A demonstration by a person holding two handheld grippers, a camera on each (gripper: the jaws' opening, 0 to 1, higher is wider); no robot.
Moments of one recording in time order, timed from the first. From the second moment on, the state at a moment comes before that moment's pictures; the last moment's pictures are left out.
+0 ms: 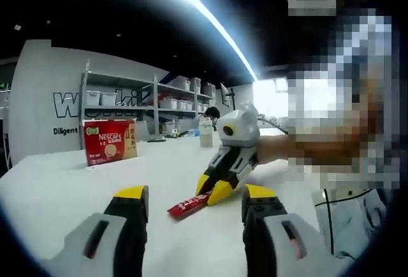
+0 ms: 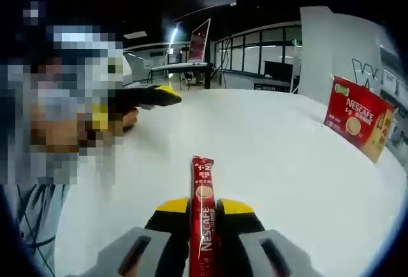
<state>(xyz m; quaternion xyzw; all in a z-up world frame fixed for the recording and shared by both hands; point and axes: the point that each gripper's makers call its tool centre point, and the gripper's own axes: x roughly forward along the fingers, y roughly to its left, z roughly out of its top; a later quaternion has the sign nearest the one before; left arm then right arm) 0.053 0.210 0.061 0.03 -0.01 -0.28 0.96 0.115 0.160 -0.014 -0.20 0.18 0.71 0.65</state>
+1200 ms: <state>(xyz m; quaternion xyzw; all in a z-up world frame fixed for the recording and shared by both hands) 0.048 0.207 0.060 0.03 0.00 -0.28 0.96 0.104 0.152 0.023 -0.14 0.12 0.70 0.69</state>
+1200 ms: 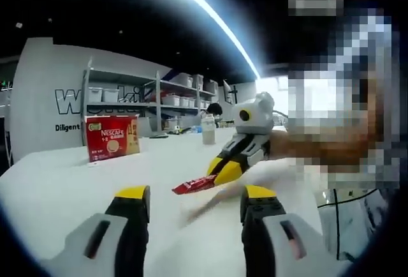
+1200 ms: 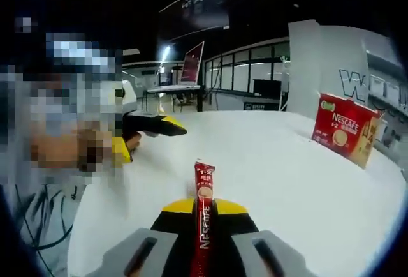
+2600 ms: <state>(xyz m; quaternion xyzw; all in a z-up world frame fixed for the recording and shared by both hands) 0.063 0.158 0.161 -0.38 -0.06 -0.29 0.88 0.067 0.140 0.130 -0.13 -0.21 0.56 0.79</state>
